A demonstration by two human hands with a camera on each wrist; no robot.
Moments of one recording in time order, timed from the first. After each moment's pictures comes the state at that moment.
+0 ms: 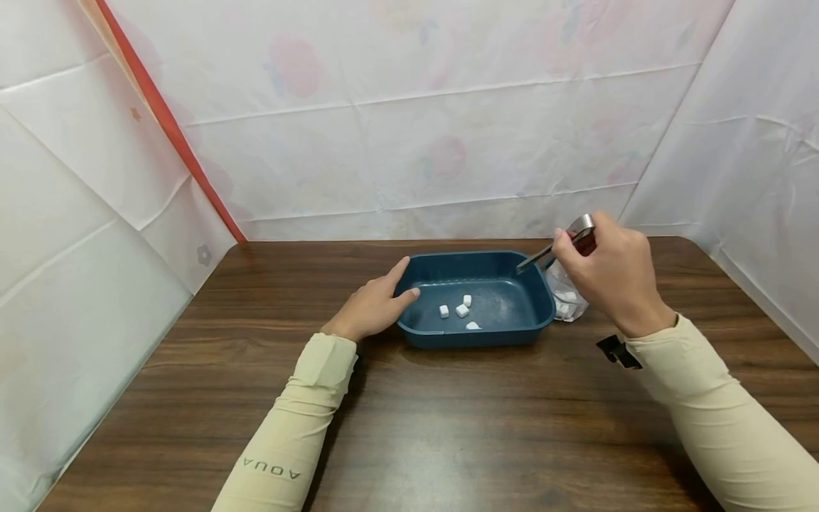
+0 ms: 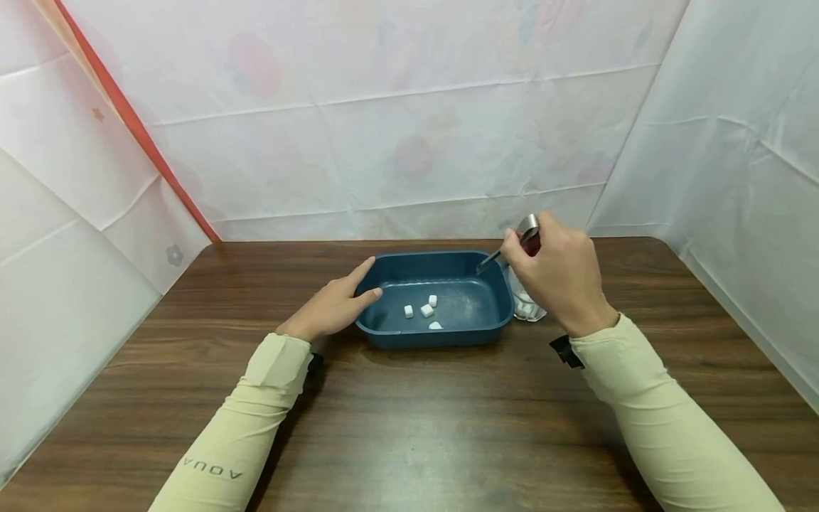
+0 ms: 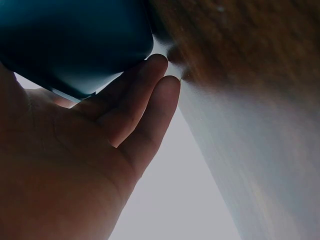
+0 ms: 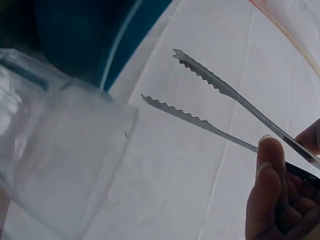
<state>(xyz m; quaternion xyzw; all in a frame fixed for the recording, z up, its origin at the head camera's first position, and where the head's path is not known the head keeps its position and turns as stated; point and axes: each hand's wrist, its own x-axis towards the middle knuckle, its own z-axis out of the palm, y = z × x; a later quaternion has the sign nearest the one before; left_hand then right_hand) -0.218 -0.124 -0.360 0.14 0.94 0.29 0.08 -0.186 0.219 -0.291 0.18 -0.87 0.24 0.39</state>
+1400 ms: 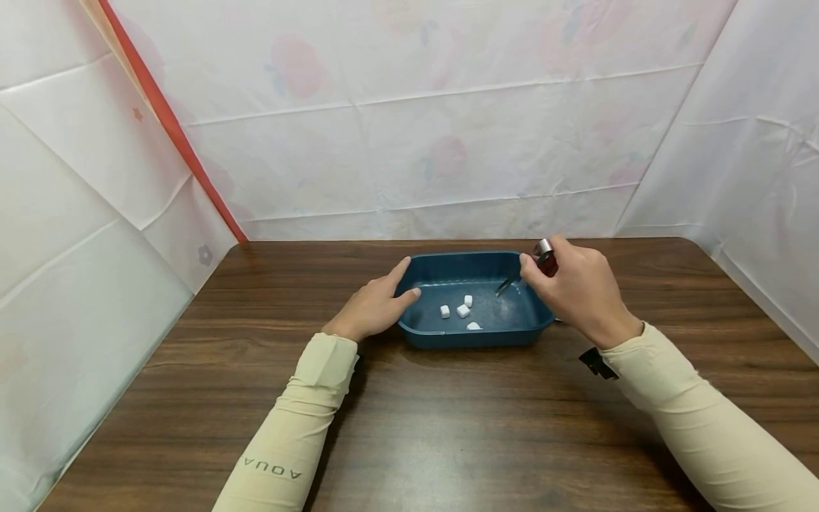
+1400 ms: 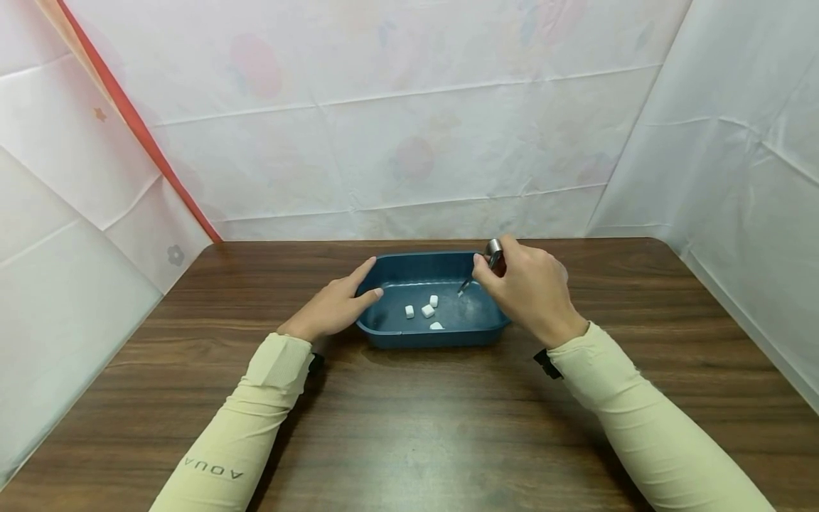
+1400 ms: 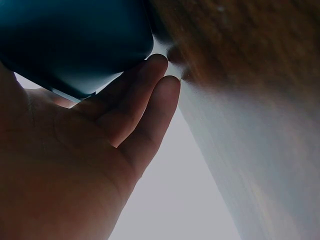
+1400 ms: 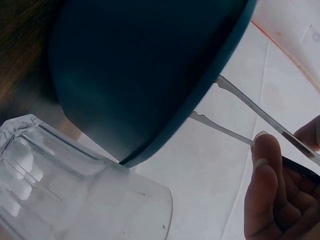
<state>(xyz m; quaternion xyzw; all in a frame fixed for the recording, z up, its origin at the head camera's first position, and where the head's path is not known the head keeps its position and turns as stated) -0.217 -0.124 -0.361 0.14 0.94 0.29 0.08 -0.186 0.194 -0.316 0.22 -0.89 0.22 0.32</state>
